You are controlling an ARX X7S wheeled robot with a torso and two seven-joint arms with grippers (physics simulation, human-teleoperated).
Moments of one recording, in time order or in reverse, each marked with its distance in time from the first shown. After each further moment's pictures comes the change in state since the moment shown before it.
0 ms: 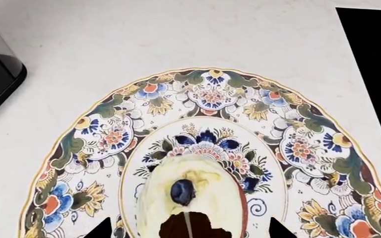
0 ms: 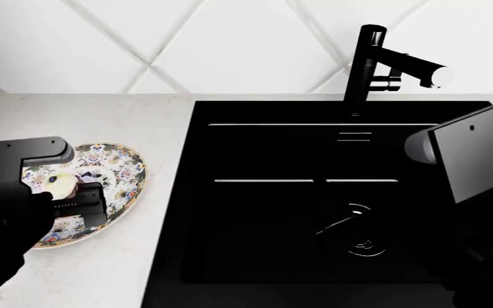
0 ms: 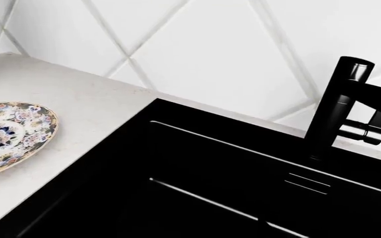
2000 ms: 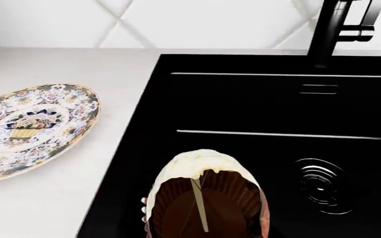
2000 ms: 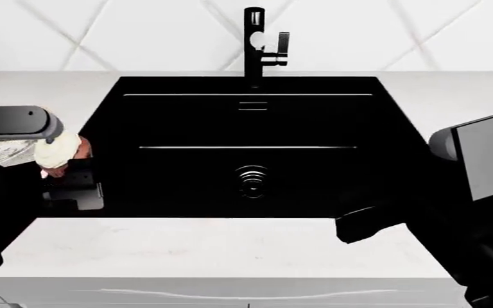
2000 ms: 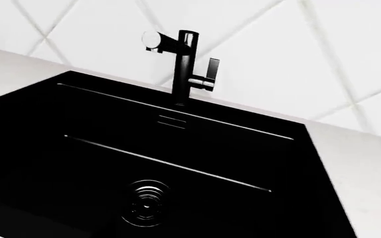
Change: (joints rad) left arm -0.073 -0.066 -0.075 0.250 -0.158 0.021 -0.086; right arm -0.048 0.058 0.019 -0.018 -0.081 -0.034 0.040
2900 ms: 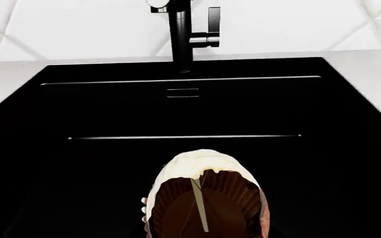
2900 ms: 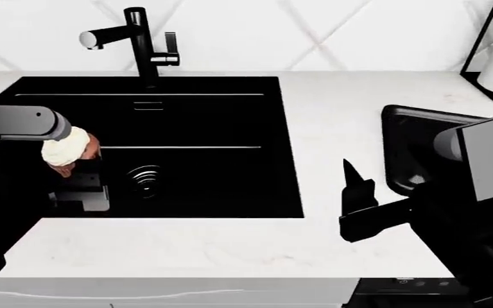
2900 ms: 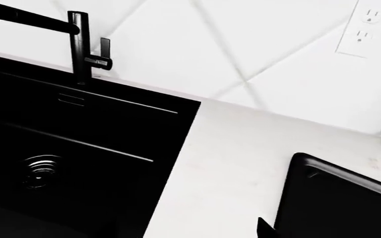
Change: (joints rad) left arm -0.029 0.002 0.019 0.029 -0.001 -0.014 0.017; right arm -0.015 0.016 0.005 -0.006 -0.012 -0.015 0.001
